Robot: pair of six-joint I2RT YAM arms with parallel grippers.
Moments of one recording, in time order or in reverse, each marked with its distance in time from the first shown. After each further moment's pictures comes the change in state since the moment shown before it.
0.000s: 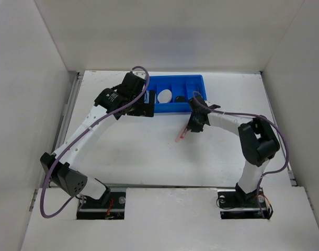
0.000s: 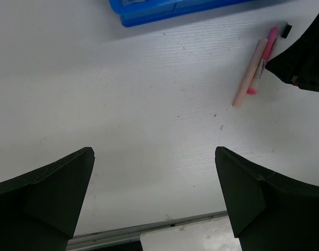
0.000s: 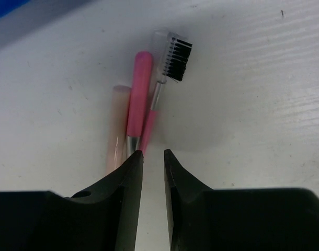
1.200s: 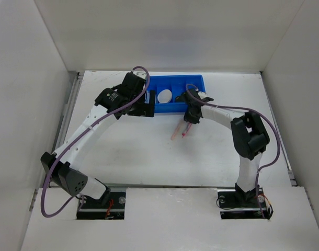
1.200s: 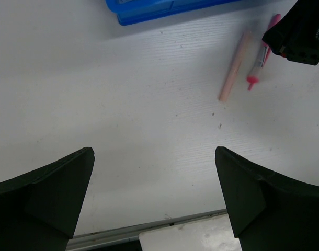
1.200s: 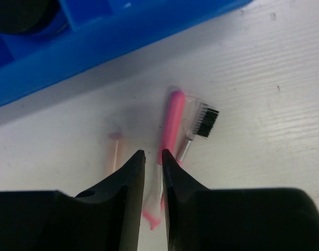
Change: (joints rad) left arm 0.000 0.005 0.000 0.002 0.017 0.001; right arm 0.013 0.124 0.193 -0.060 0.149 -0.013
